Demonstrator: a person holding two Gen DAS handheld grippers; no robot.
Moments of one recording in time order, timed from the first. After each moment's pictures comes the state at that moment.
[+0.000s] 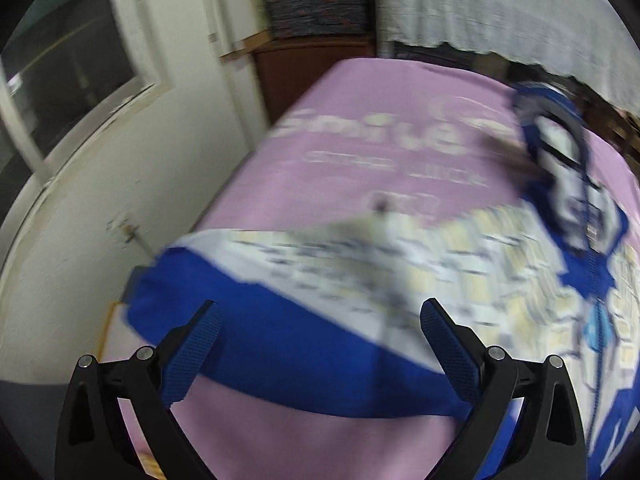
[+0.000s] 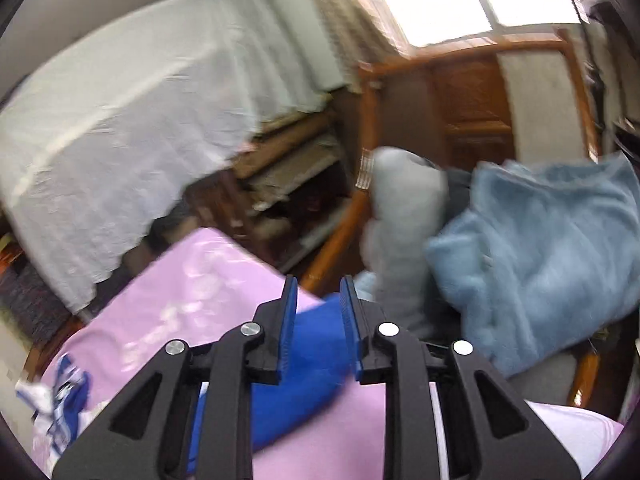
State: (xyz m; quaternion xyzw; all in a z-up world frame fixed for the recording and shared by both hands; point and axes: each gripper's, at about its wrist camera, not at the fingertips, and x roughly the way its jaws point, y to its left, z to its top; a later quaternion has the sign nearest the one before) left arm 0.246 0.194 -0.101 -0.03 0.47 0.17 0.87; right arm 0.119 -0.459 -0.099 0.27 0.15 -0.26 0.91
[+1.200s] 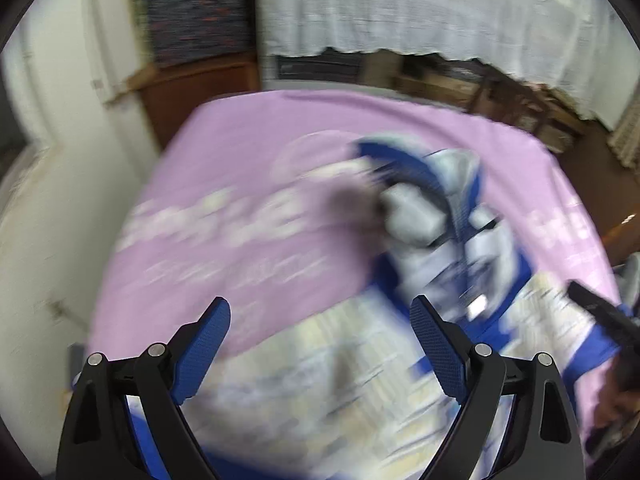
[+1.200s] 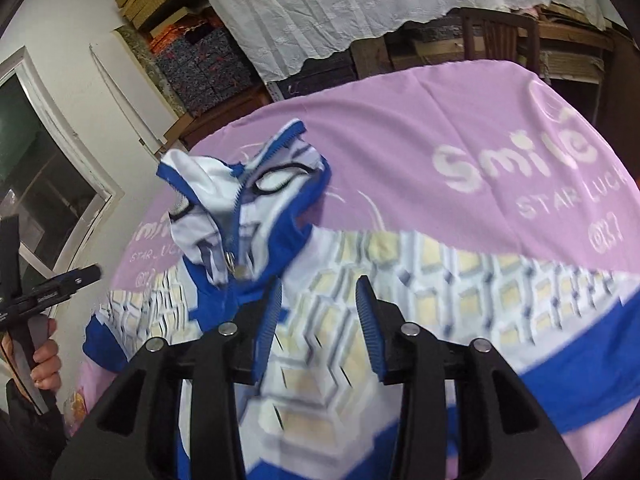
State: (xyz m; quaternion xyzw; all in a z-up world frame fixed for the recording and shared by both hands) left arm 0.353 0.063 -0.038 -0.01 0.46 -0.05 0.89; right arm 0.317 -0.227 -0.091 0.17 0.40 0.13 0.89
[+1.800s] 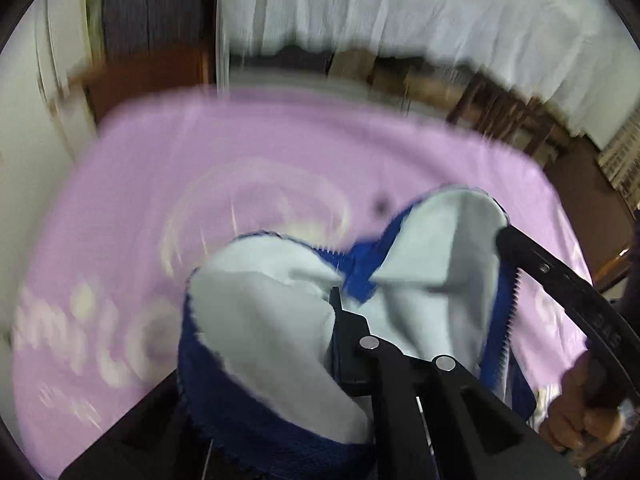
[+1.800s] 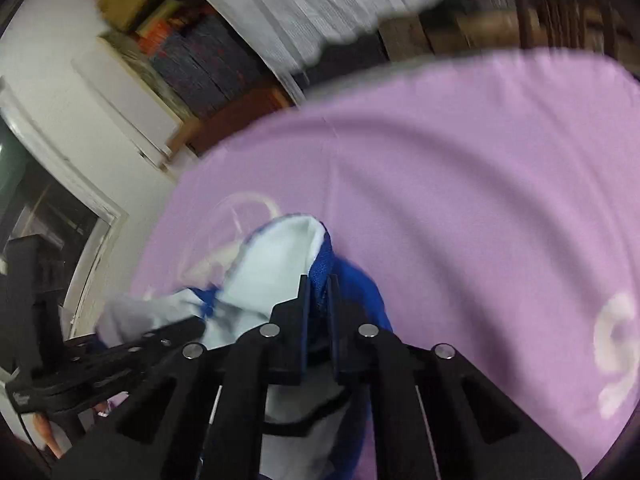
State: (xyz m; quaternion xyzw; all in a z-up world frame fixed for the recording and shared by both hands) left arm 0.491 0.024 -0.083 -0.03 0.43 -0.09 0.90; right arm 0.507 -0.183 -0.101 0.19 0.35 0.19 0.90
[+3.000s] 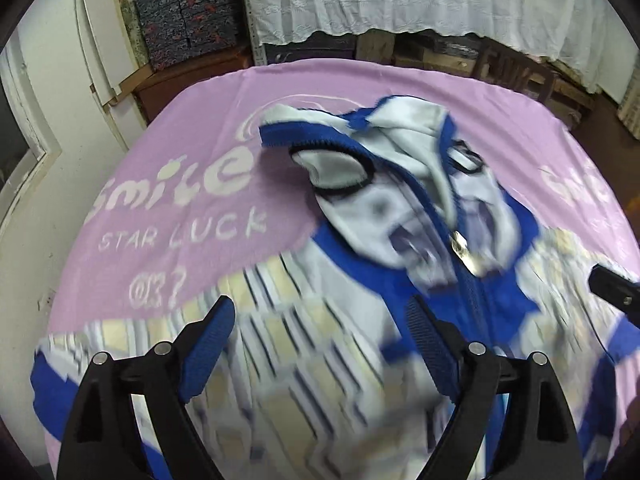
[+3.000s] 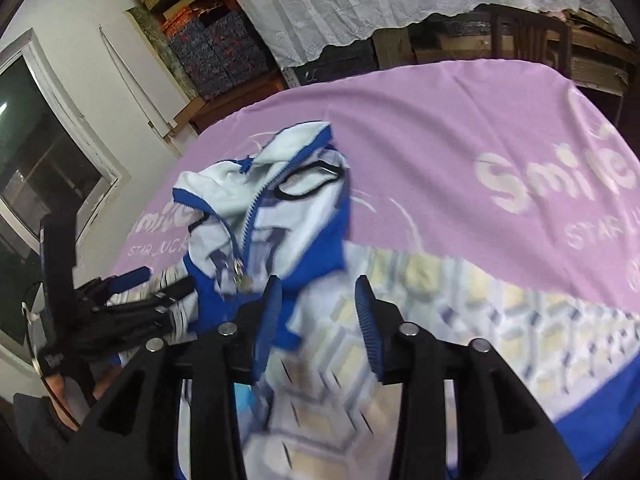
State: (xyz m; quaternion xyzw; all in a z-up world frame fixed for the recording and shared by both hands) left arm 0.323 0.022 -0.114 0.03 0.46 -0.02 0.89; right arm 0.317 -0.219 -0.113 0.16 0.42 0.15 0.88
